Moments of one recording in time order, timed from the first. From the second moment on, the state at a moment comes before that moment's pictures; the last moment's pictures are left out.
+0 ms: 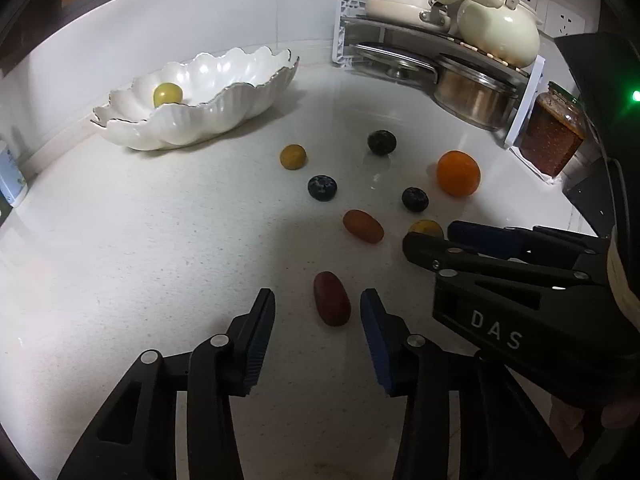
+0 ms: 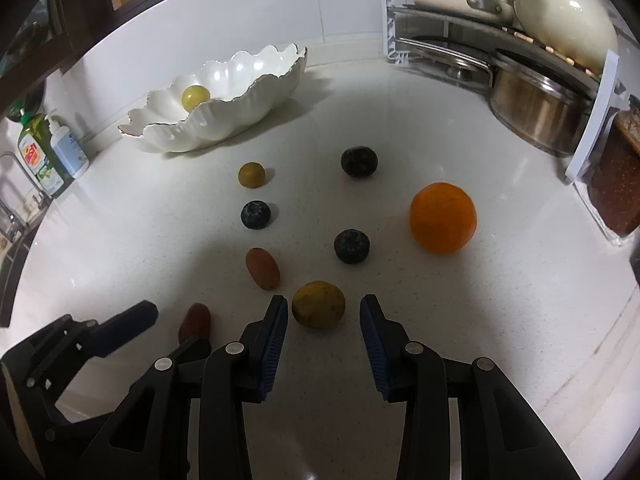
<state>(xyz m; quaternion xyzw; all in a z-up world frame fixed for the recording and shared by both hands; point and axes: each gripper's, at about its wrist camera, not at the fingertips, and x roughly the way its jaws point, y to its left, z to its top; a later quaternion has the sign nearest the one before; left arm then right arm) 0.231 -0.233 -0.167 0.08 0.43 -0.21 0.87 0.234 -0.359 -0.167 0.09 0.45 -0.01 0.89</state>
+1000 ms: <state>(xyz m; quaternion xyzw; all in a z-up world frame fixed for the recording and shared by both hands) 0.238 -0.219 -0.158 0.06 0.44 -0.22 0.87 0.228 -0.355 -0.169 0.10 0.45 -0.01 0.89</state>
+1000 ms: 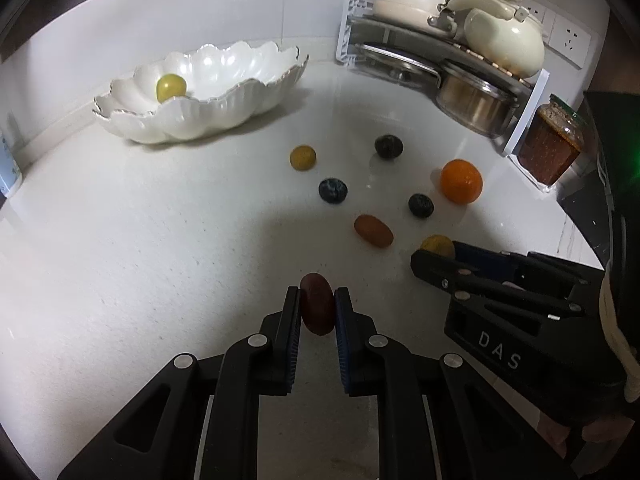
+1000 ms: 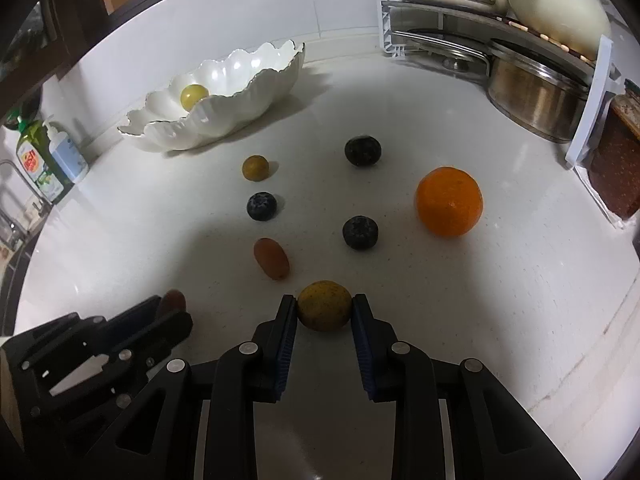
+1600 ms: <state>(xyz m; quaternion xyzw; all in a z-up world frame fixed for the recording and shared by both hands) 0.245 -0.198 -0.106 0.05 0.39 -0.23 0.89 0.217 -0.344 -0.125 0.11 0.42 -0.04 0.90</state>
